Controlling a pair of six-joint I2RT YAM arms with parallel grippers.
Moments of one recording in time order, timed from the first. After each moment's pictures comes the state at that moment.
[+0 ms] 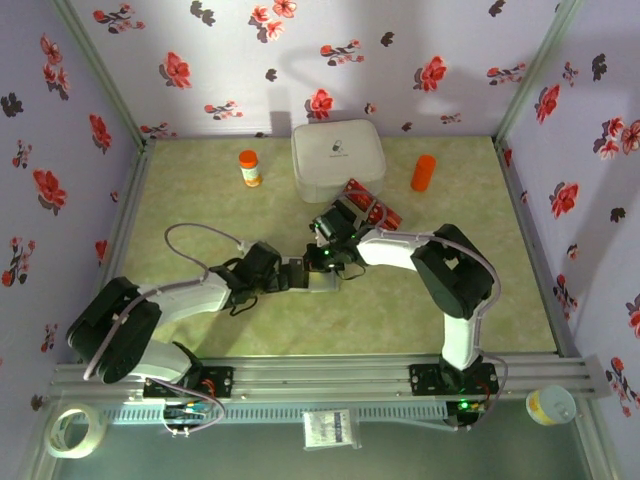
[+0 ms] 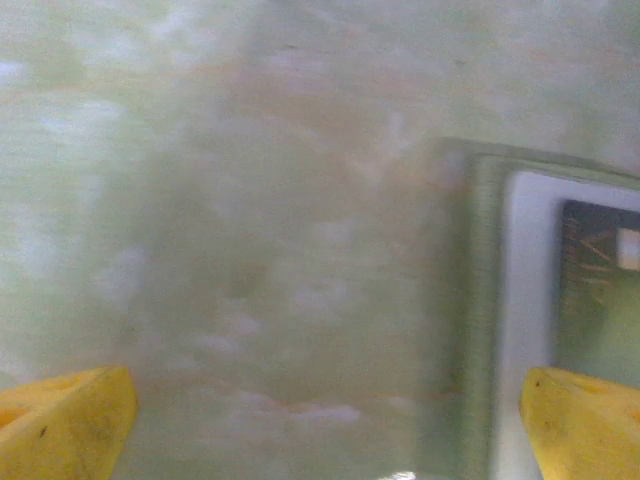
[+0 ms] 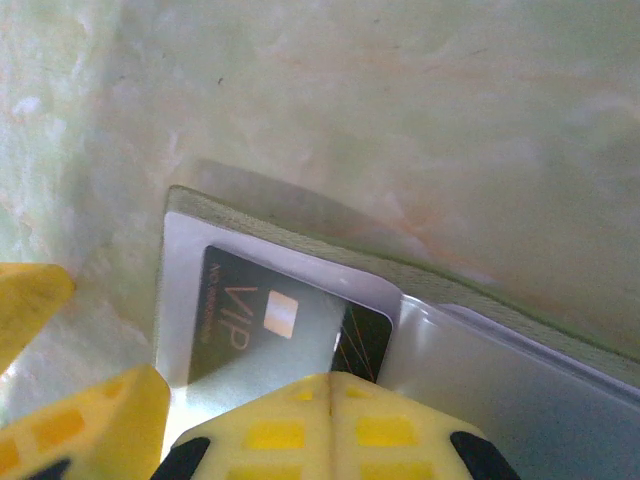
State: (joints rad) left arm -0.72 1.40 0.57 -0.21 -0.25 -0.75; right arm 0.79 1.91 1.11 -0.21 -0.34 0.67
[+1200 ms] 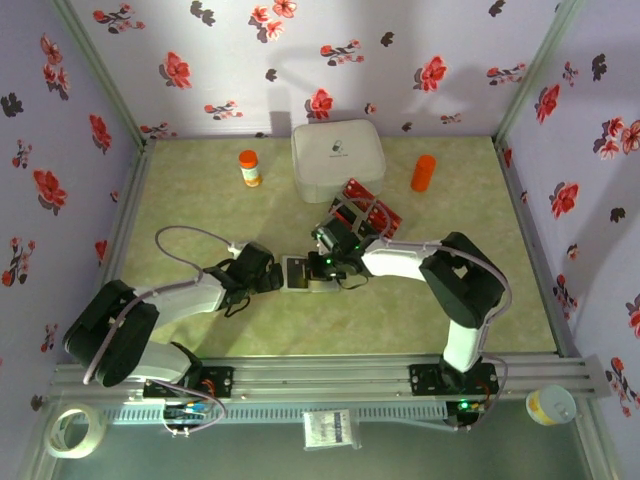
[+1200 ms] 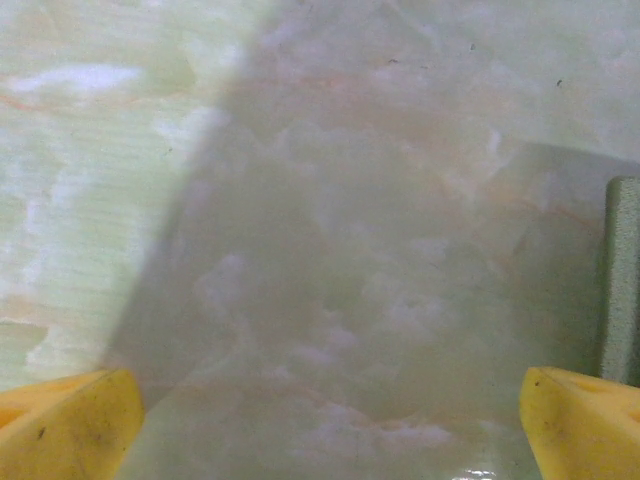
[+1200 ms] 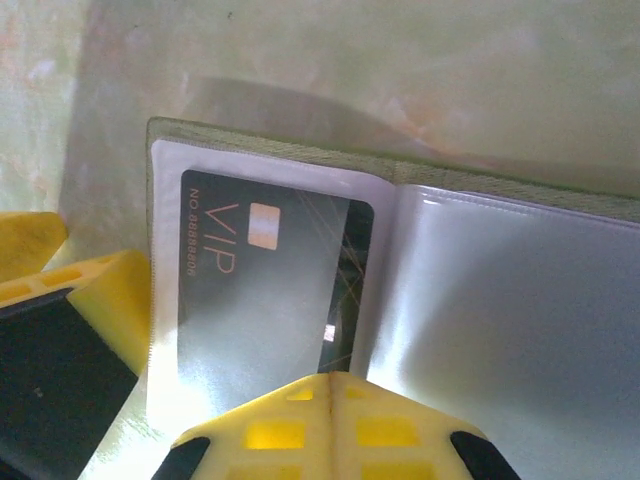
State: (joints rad) left arm -0.69 1.39 0.54 -0.20 -0.29 -0.75; right arm 0.82 1.82 1.00 -0.15 -0.31 0.72
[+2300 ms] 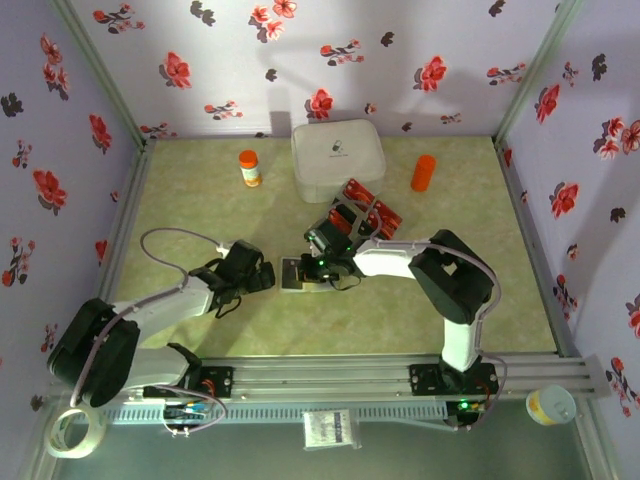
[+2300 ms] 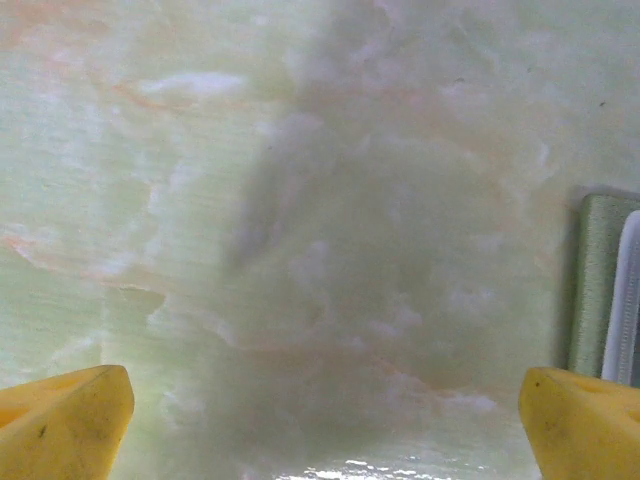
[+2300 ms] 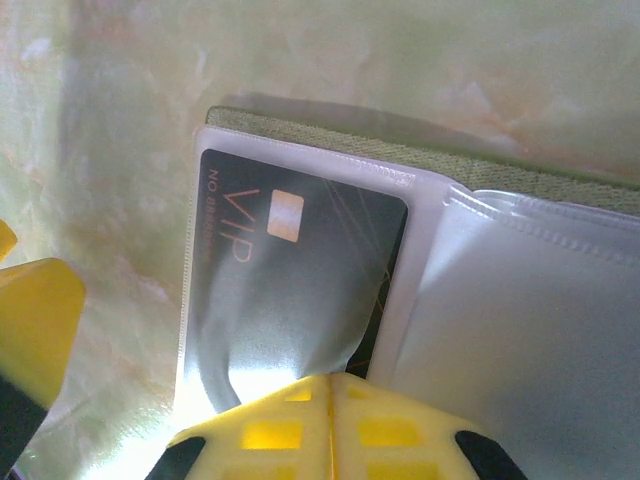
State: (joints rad) left arm -0.64 1.26 0.53 -0.31 -0.27 -0.75; right arm 0.85 1.87 1.05 -0.15 -0.31 0.74
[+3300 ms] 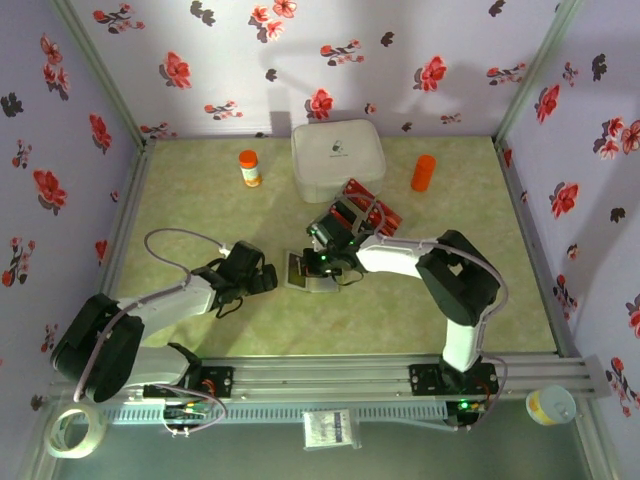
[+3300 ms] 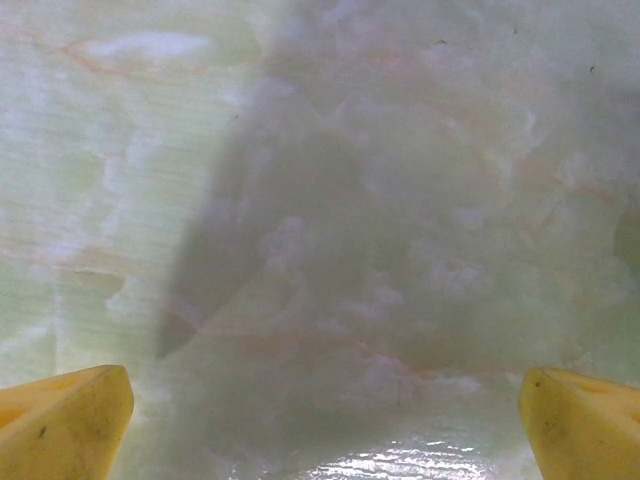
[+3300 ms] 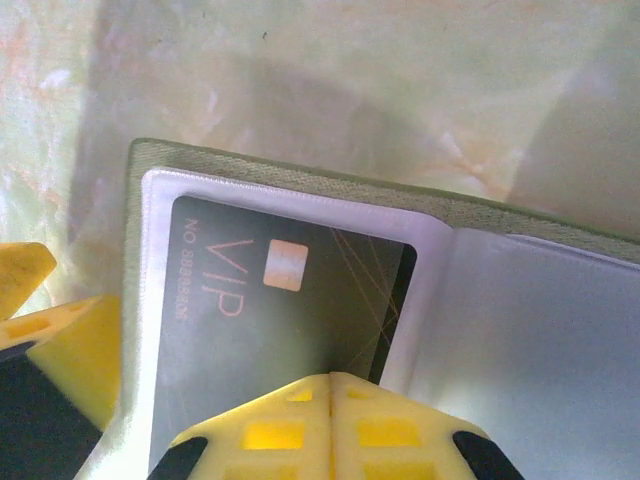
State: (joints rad) left arm -0.64 1.29 0.53 -0.30 -0.22 -0.74; right arm 0.83 1.87 1.08 -0.19 -0.31 0.72
